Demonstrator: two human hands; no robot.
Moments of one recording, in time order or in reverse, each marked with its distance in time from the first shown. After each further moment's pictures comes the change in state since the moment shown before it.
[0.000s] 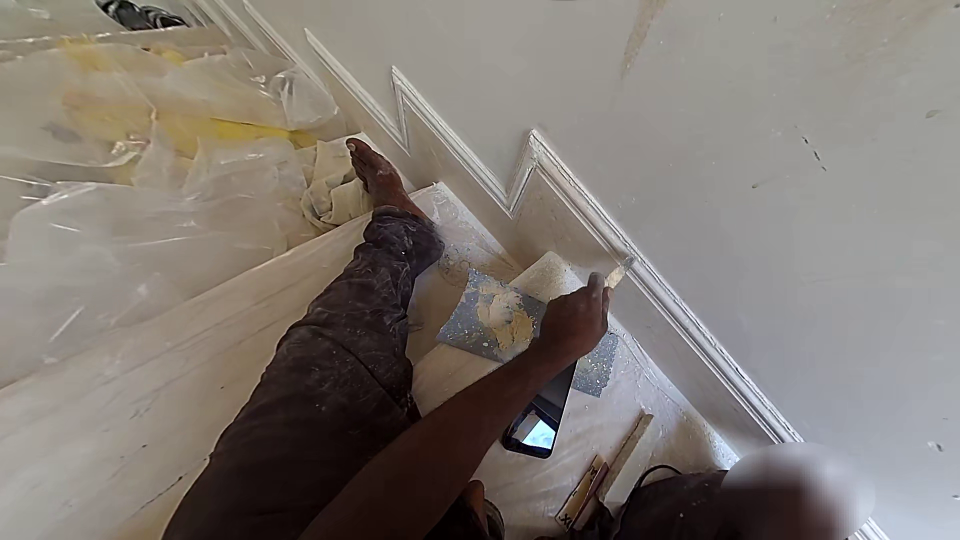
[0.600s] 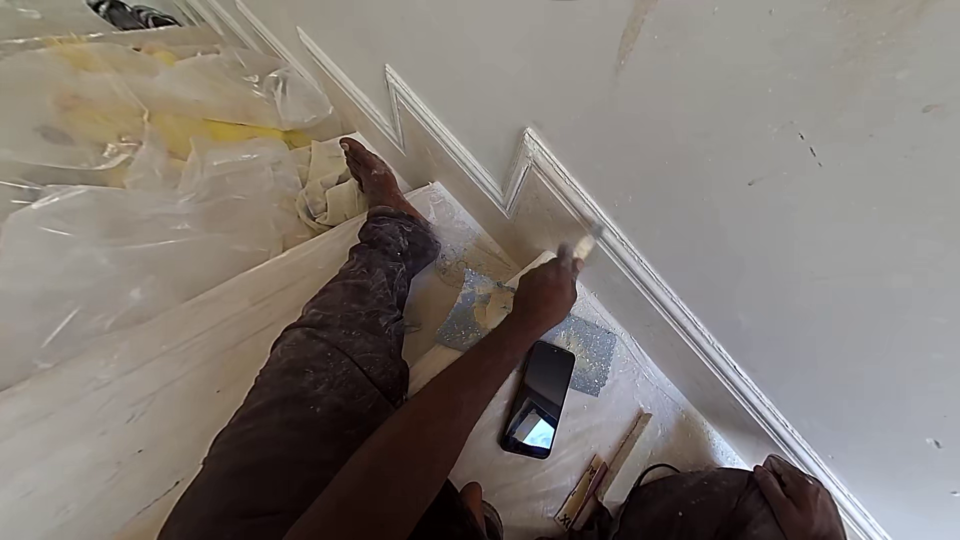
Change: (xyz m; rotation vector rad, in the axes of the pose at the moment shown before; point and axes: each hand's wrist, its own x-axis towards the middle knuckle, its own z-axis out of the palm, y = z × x) left_hand 0.028 -0.029 -0.025 0.057 0.023 -0.033; right_hand 0.001 0.002 0.003 0.015 0.015 0.018
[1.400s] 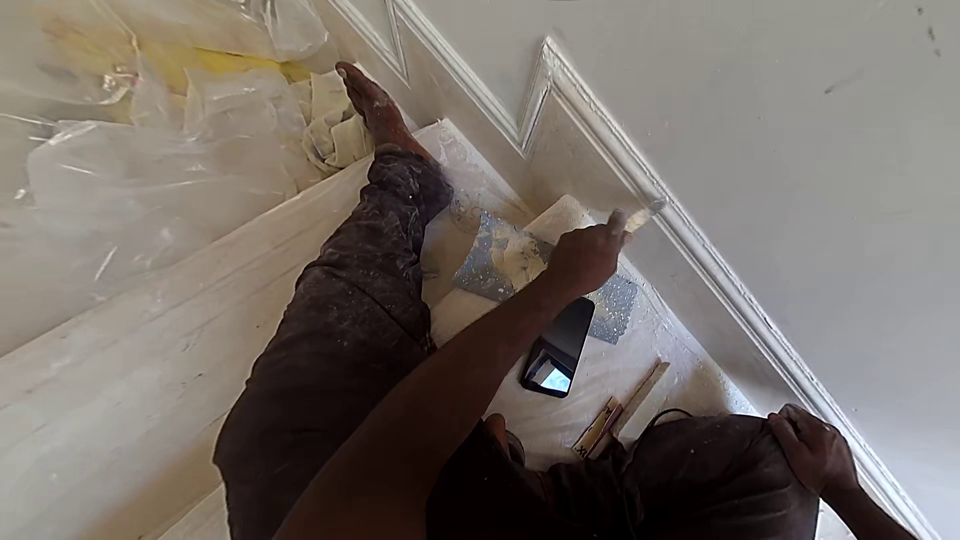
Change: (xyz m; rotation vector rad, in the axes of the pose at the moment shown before) left_hand -0.015 0.015 0.012 0.103 -0.144 0.129; right_hand 0.002 0.001 0.004 -0.005 0.017 -0.002
